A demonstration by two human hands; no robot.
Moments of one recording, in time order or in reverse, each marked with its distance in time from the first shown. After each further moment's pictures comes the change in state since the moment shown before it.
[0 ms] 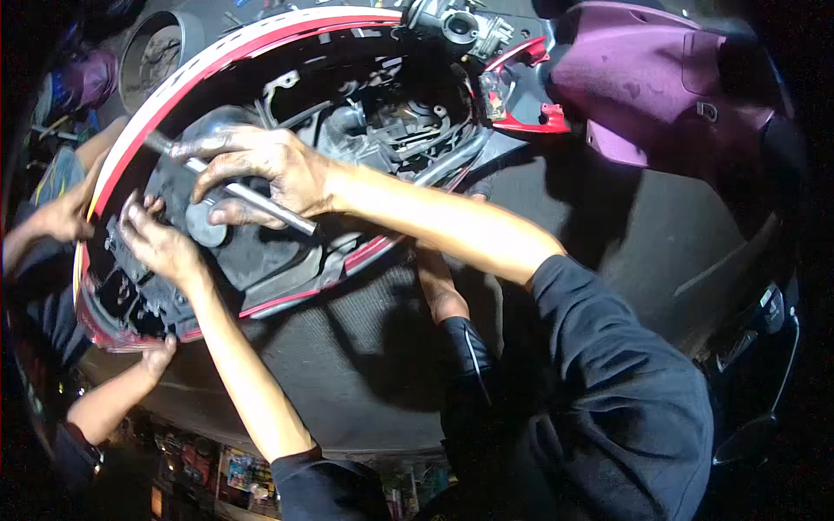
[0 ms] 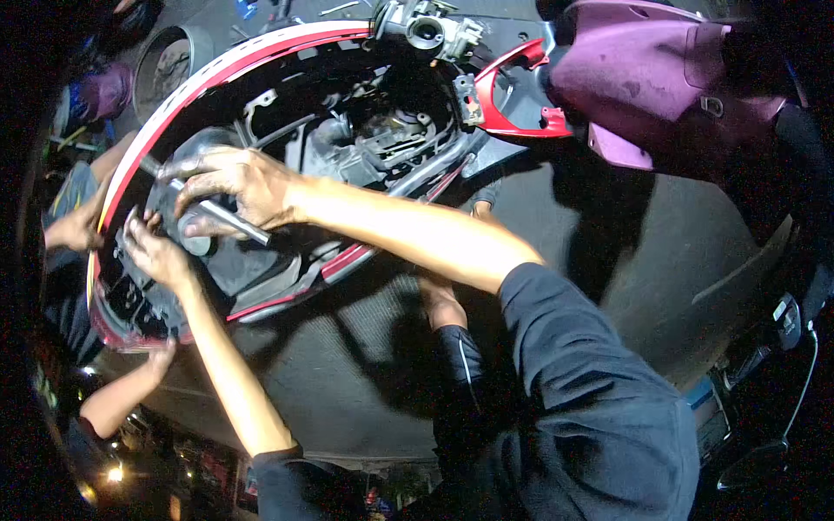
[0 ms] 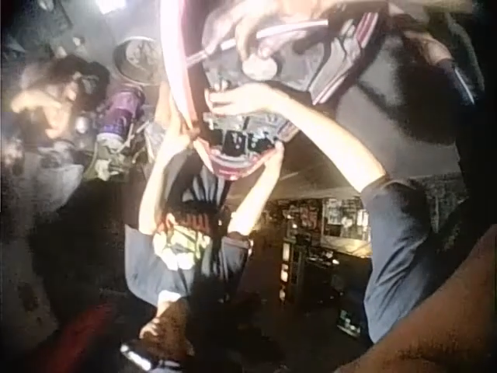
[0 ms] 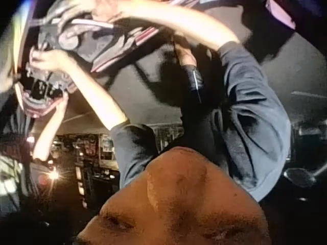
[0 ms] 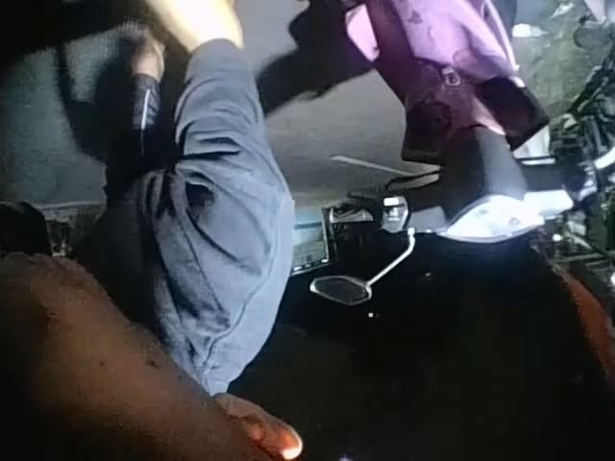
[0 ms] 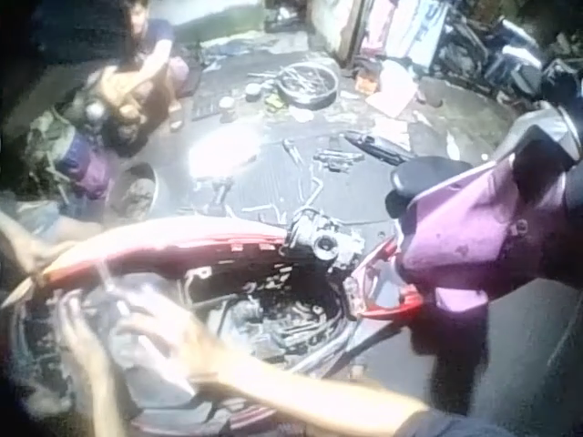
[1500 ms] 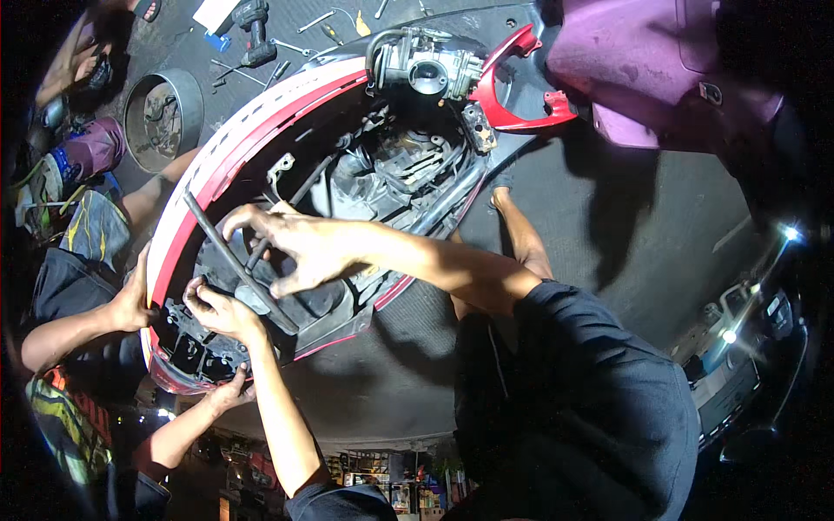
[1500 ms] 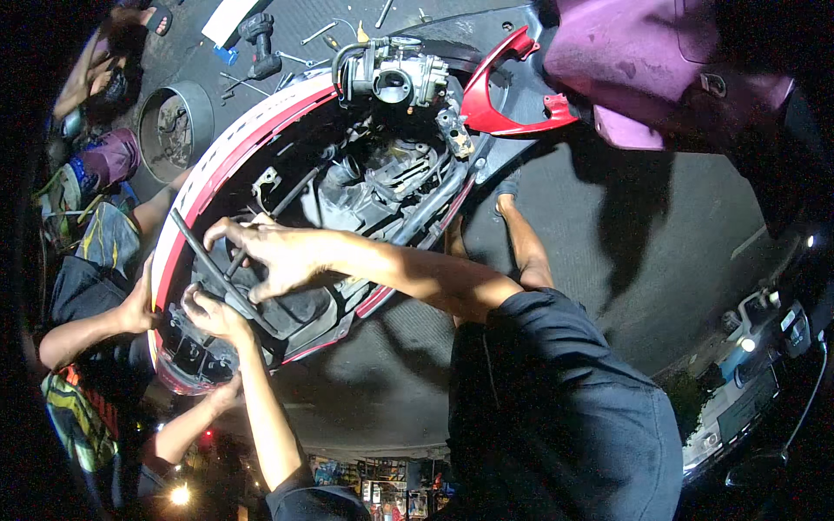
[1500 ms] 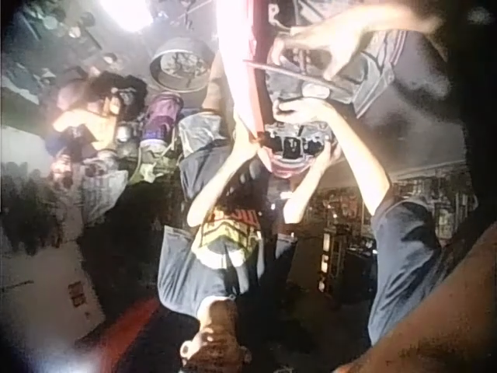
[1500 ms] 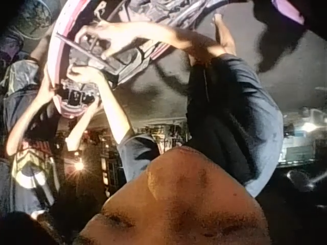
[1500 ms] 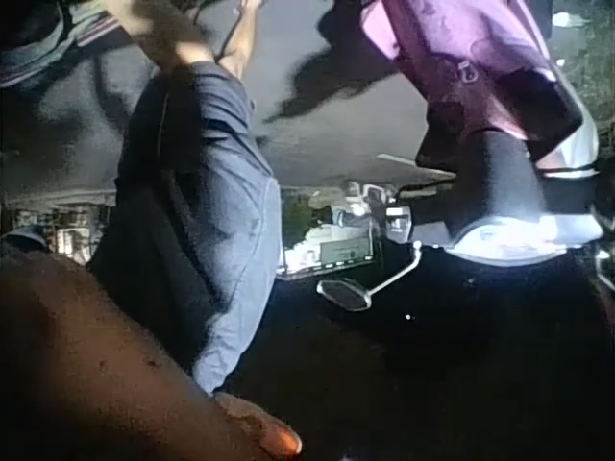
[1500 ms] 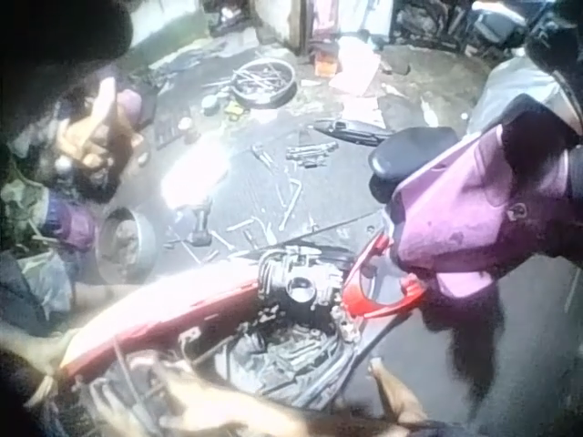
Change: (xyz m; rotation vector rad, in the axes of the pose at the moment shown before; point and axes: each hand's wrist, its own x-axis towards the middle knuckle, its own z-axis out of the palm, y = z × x) left_hand -0.001 0.008 0.005 0.304 -0.070 0.092; right_hand 0.008 -0.004 -0.030 0.169 -0.246 0.585
